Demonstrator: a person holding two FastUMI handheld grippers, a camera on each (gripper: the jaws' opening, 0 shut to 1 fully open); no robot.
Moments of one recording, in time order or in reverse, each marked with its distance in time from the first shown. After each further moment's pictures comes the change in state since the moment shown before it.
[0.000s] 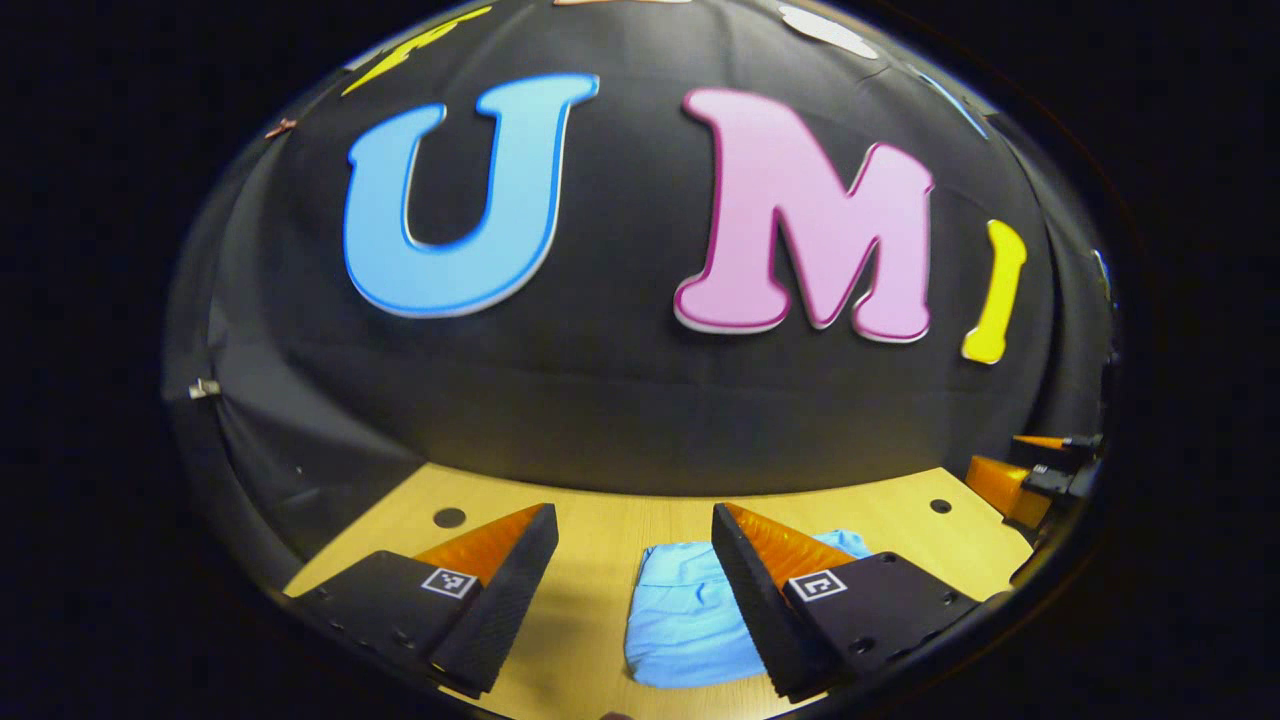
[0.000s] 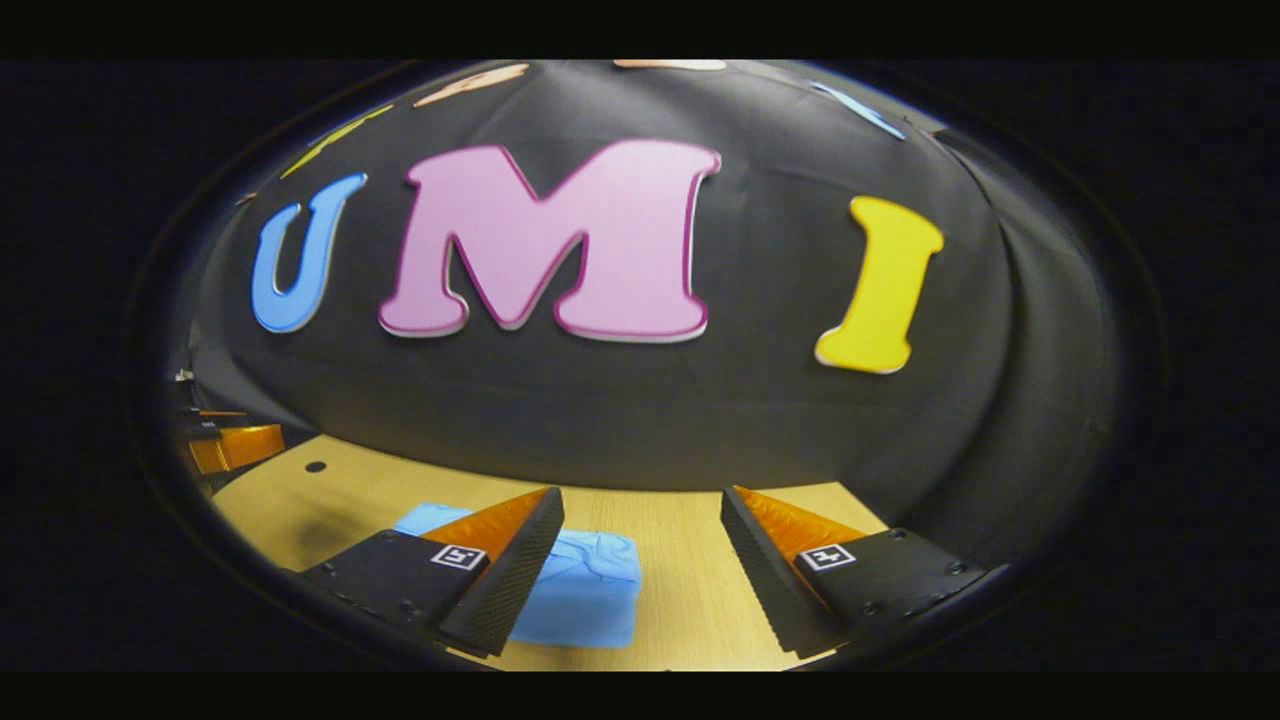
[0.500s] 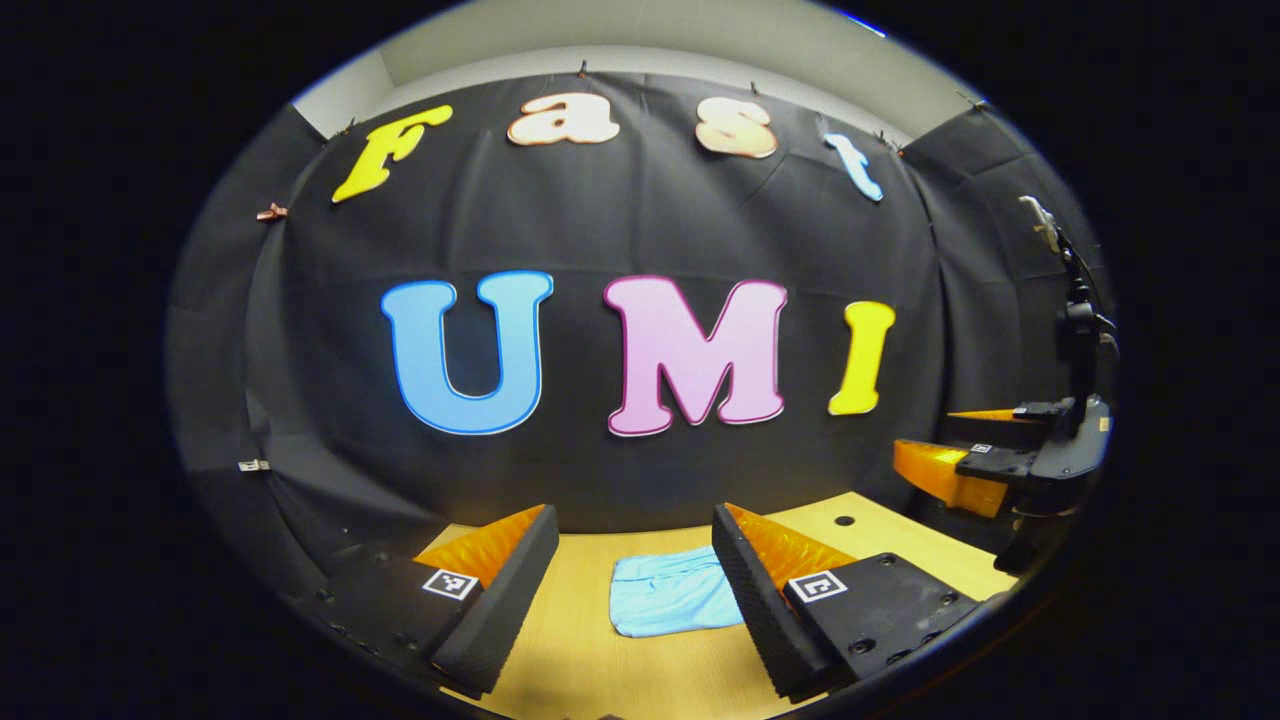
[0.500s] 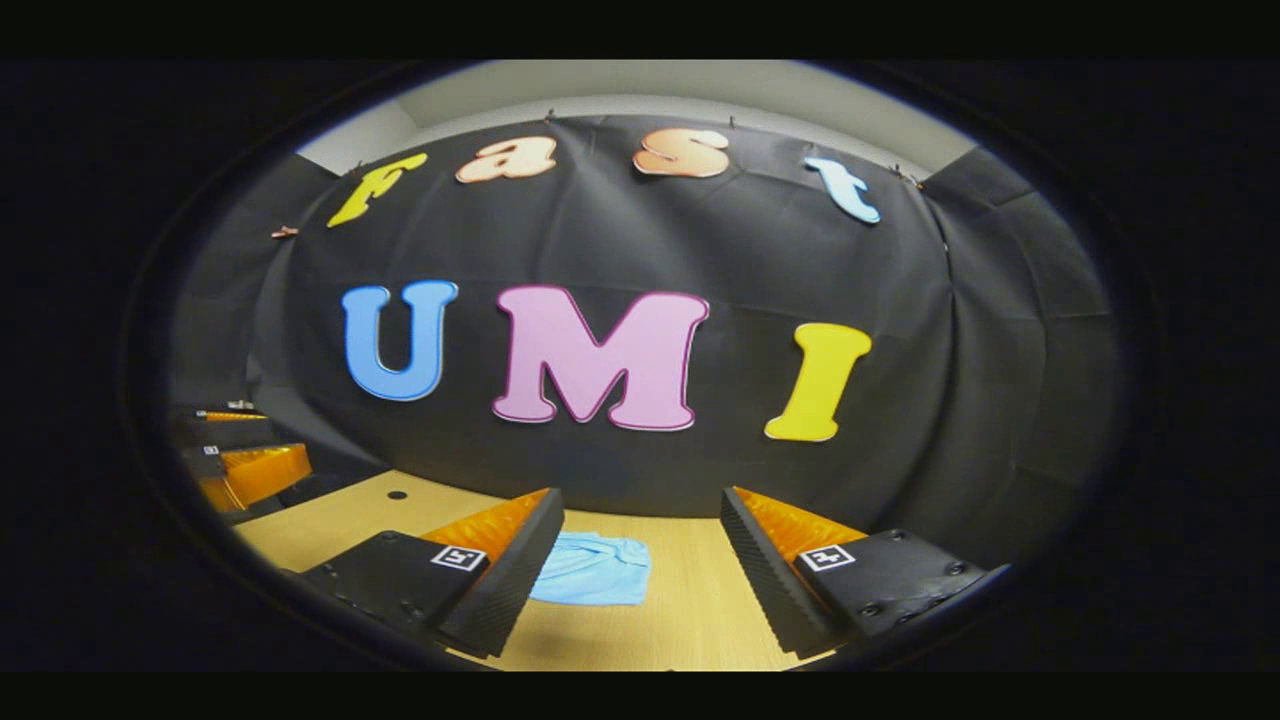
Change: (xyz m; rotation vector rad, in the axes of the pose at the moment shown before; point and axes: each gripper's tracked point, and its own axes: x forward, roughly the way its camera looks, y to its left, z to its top) left arm -0.272 -0.029 0.062 0.072 -0.211 -0.115; right arm -0.236 0.013 0.097 -0.007 -0.172 0.035
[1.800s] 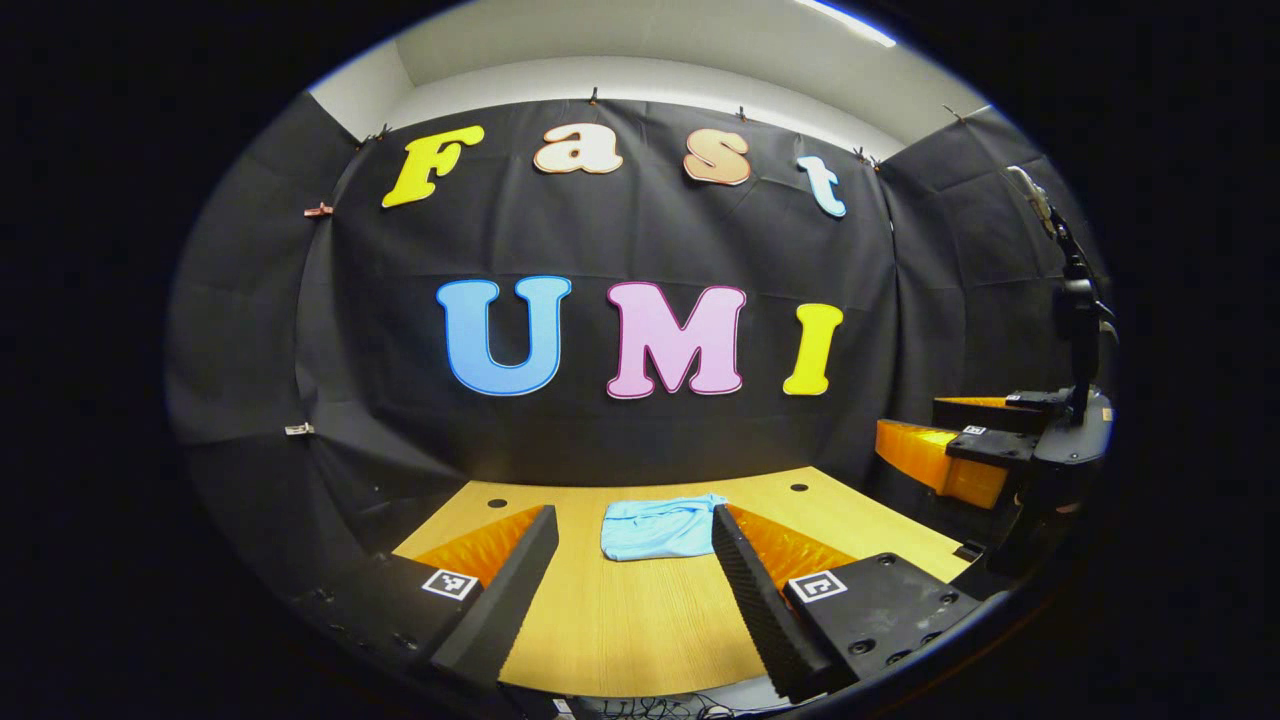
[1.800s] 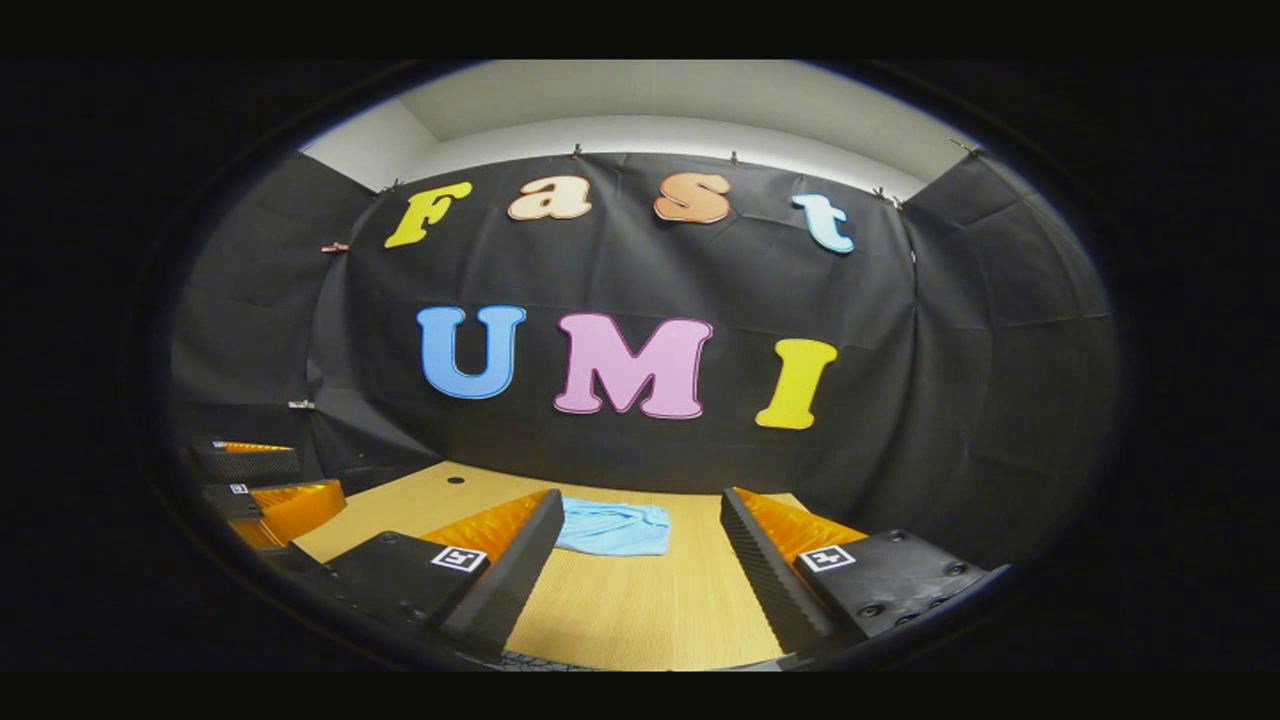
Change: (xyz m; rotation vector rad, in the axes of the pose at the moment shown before) left arm -0.179 -0.007 -0.021 -0.030 0.049 0.003; right arm -0.175 0.040 0.000 -0.009 0.005 0.048
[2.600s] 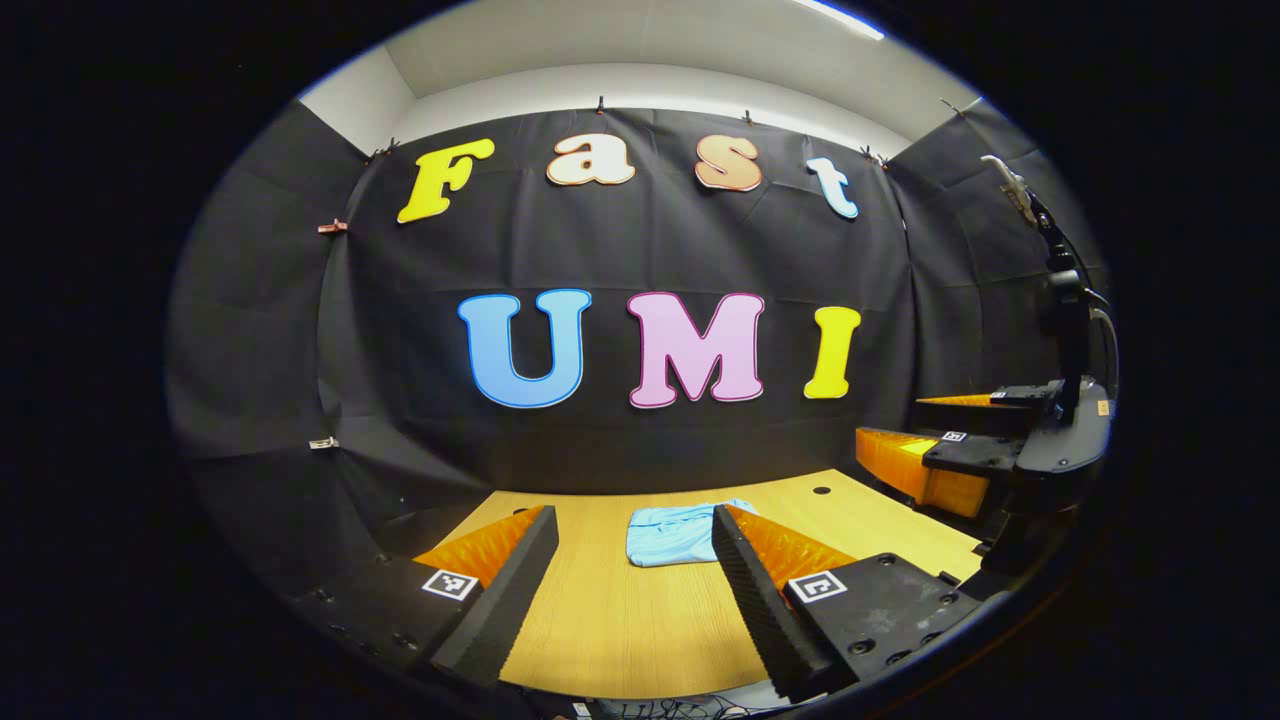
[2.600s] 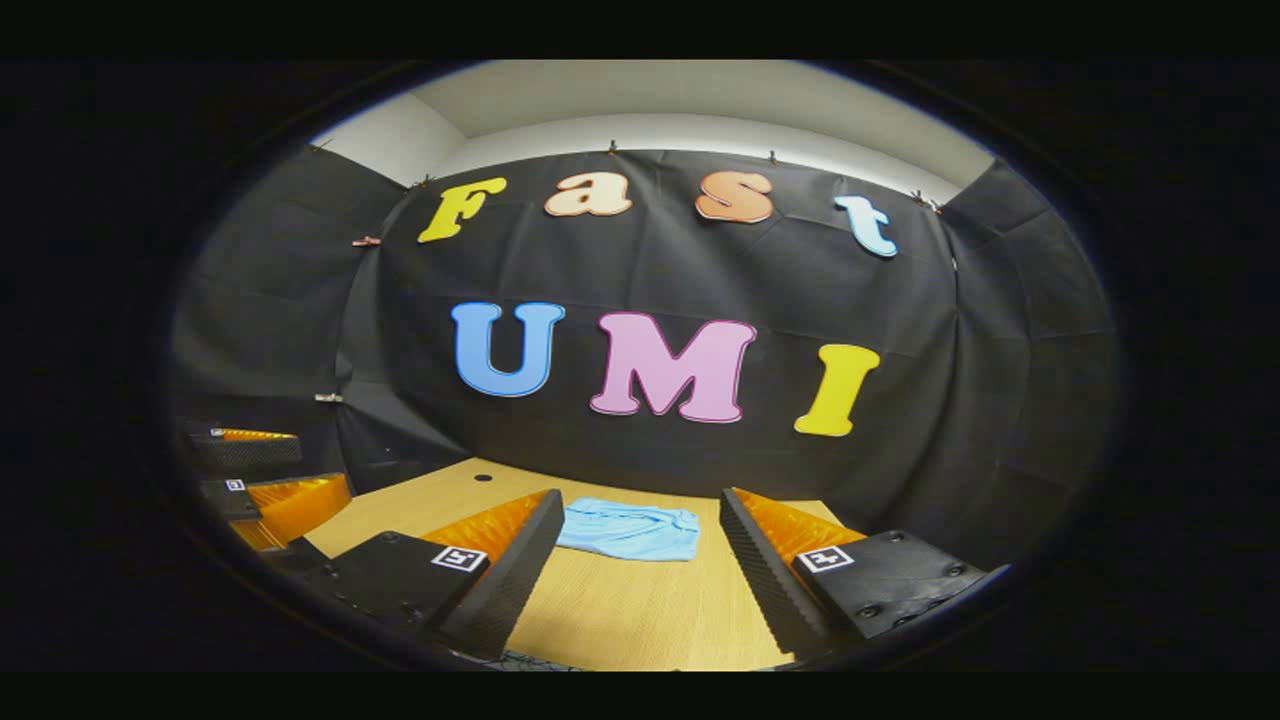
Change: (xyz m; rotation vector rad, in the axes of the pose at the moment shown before) left arm -0.009 0.012 0.005 0.025 -0.004 0.047; right arm 0.012 0.028 0.003 -0.004 0.010 0.070
